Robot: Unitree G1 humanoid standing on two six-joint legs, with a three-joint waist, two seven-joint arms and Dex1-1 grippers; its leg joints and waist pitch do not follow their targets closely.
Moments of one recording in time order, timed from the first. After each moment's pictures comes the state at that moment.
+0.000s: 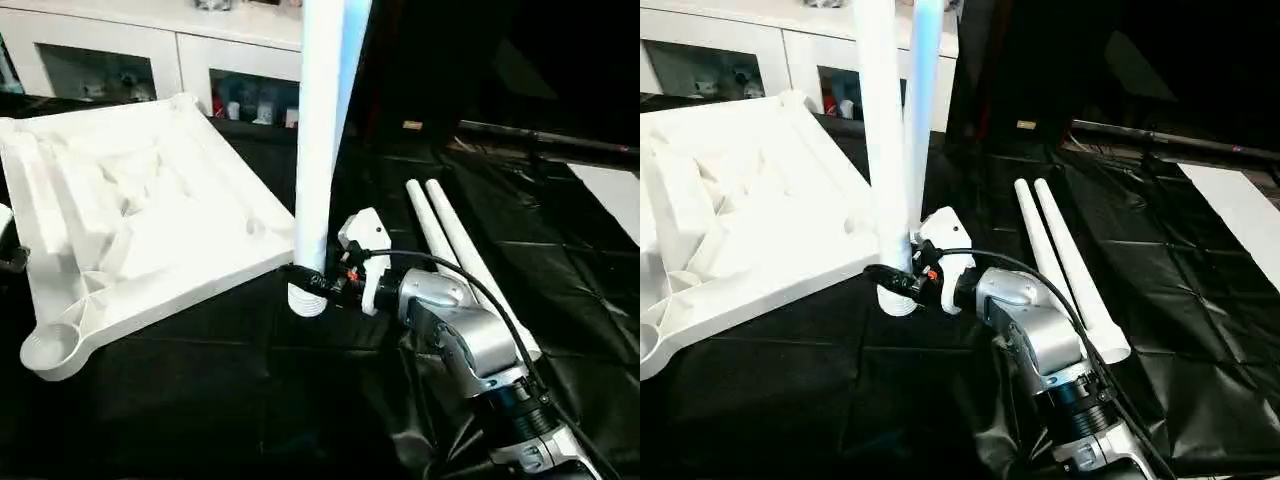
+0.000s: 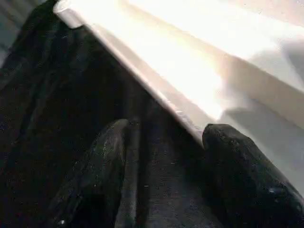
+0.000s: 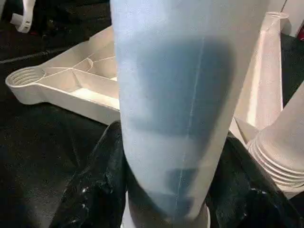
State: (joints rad) left arm -0.29 0.97 0.11 0.44 -0.12 0.43 -0.38; right arm -0.44 -0.13 0.26 0.12 0.24 0.40 0.73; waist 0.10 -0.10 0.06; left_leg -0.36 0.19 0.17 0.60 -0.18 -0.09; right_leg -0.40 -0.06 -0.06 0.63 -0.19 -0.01
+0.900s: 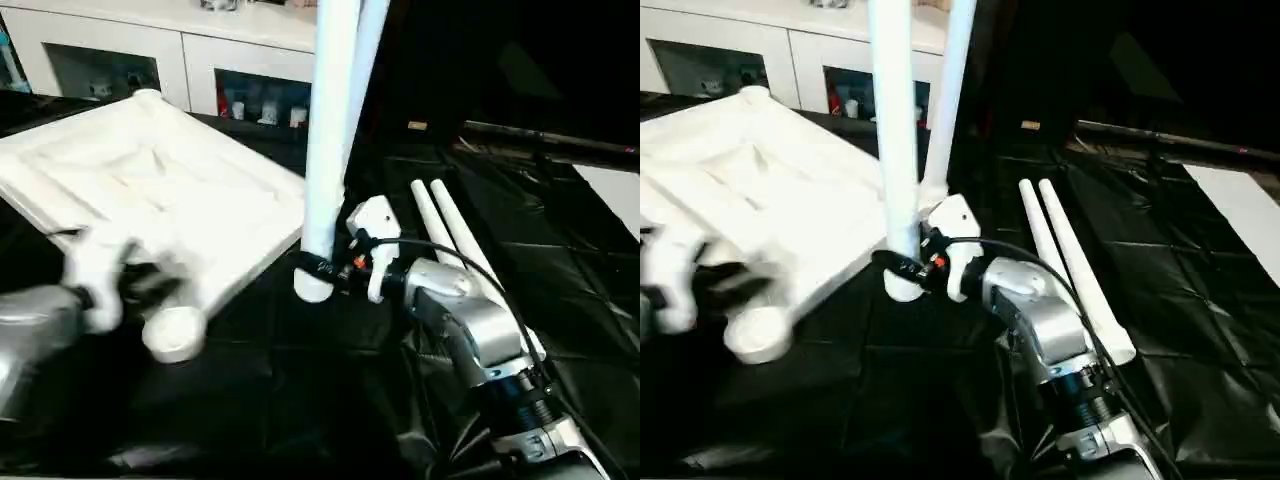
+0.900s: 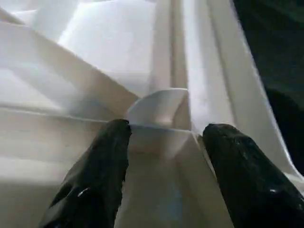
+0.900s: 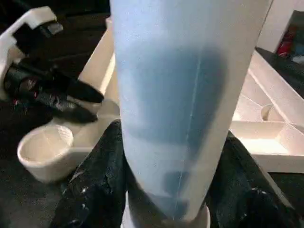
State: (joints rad) left arm -0.22 0.67 0.00 0.00 -0.38 0.69 -0.60; right arm -0.48 -0.15 0.20 0.15 0.24 0.38 0.72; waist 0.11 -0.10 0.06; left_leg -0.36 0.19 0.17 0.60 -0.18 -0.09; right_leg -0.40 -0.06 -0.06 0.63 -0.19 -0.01
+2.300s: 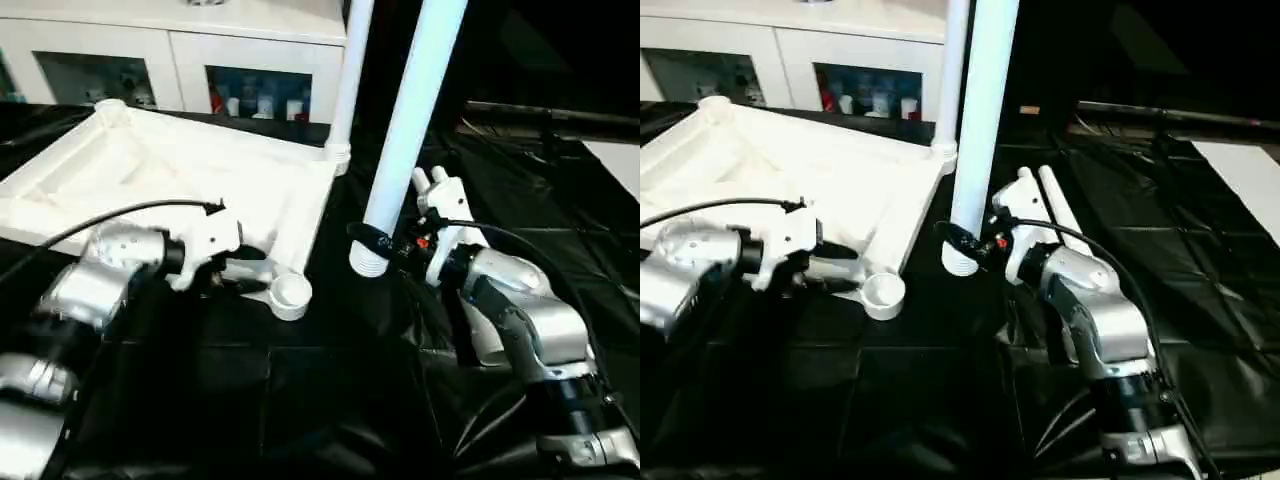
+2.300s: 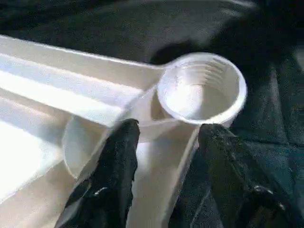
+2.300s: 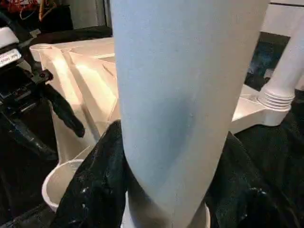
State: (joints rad) left arm -0.70 0.65 -0.36 0.68 -0.05 -0.11 -1.26; right arm -0.40 -0.28 0.06 0.03 0.29 0.41 0.69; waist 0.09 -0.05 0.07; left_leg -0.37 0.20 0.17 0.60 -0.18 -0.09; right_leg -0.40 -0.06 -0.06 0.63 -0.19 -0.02
